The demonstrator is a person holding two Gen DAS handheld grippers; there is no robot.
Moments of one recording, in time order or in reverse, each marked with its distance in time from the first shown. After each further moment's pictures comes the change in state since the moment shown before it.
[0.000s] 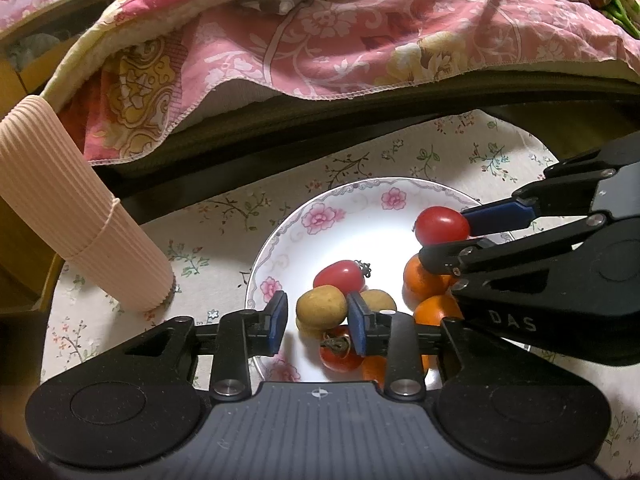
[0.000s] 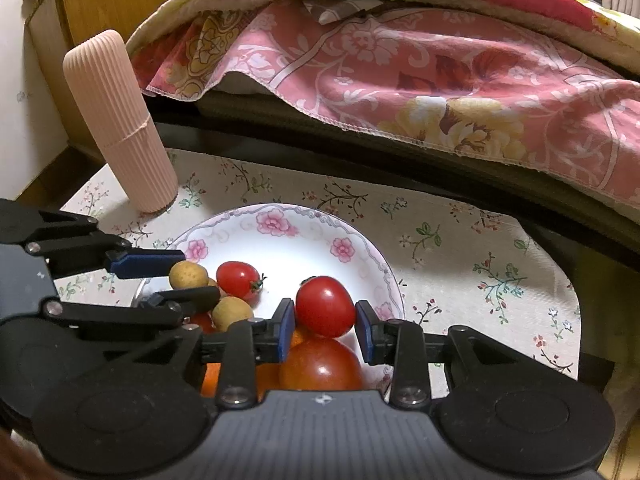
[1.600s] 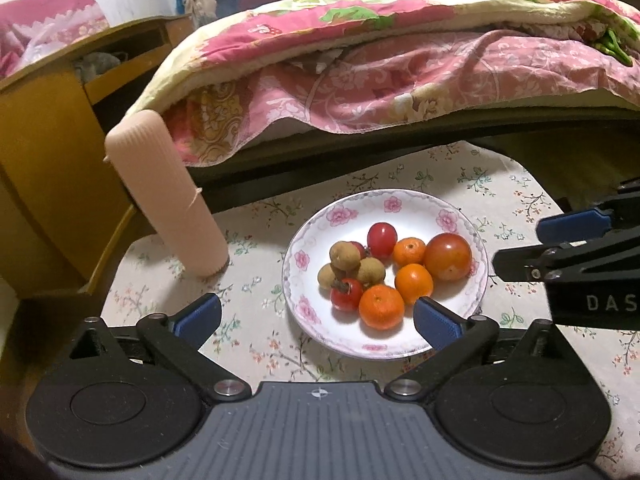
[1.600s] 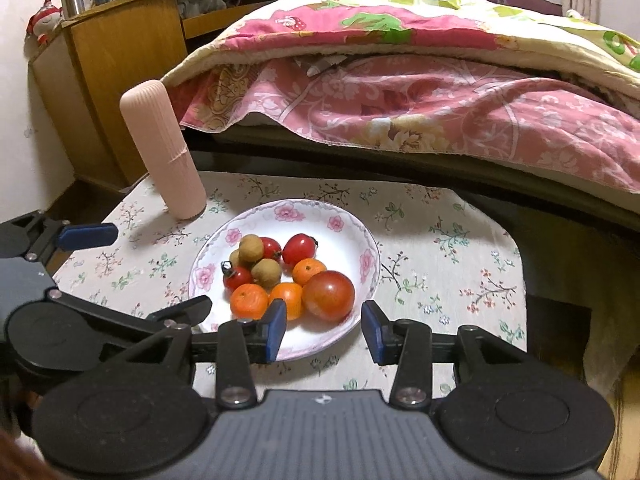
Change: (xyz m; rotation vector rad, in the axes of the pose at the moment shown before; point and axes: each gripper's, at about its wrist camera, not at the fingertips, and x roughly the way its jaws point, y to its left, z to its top) left arm -0.090 -0.013 -0.042 -0.067 -0.111 0.115; right arm -0.100 0.010 -0.048 0.098 -0.080 -0.030
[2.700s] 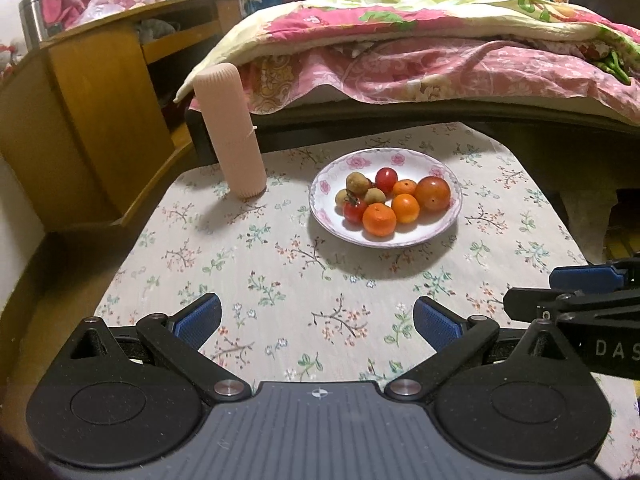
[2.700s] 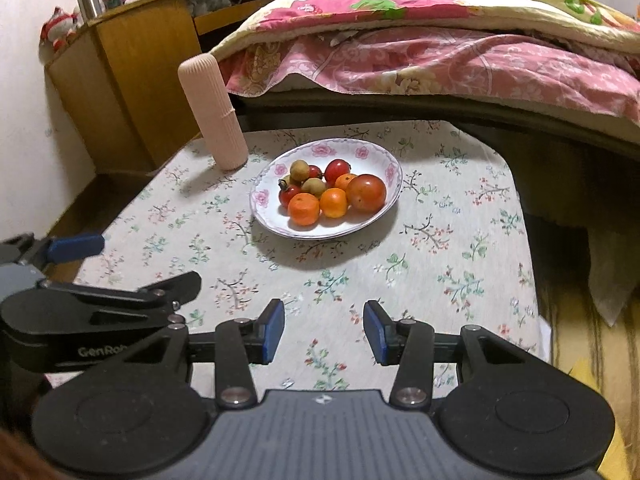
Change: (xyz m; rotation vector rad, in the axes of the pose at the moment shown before) left arm -0.089 -0.003 -0.069 -0.125 0.025 0.039; right arm -0.078 0.035 -0.084 0.097 0.019 0.049
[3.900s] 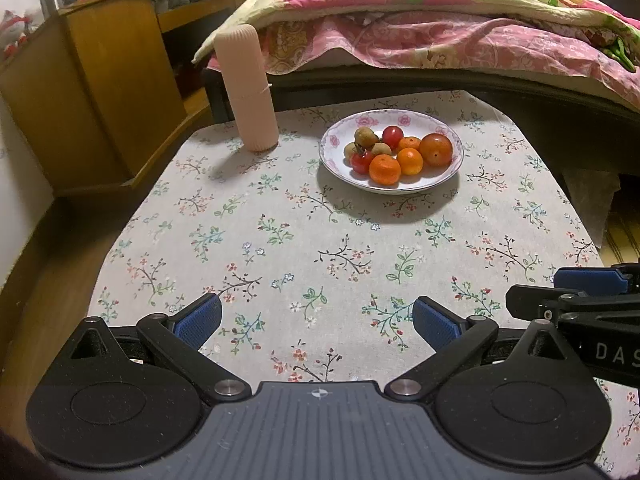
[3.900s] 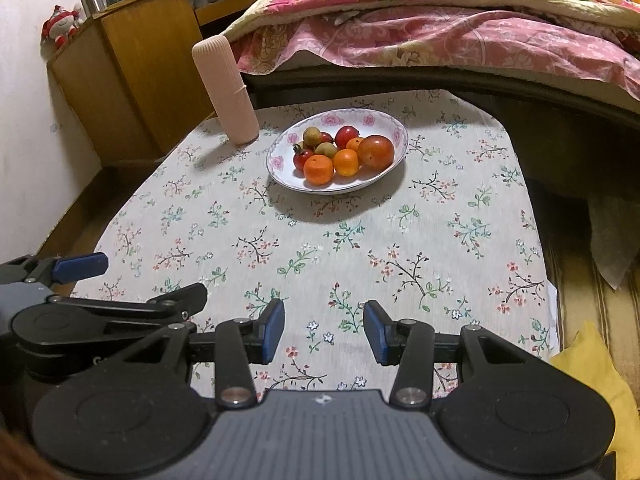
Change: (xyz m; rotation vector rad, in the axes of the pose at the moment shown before) left arm -0.018 0.004 -0.031 -0.033 0.071 0.017; right arm -0.014 0.016 -0.037 0.019 0.033 -0.005
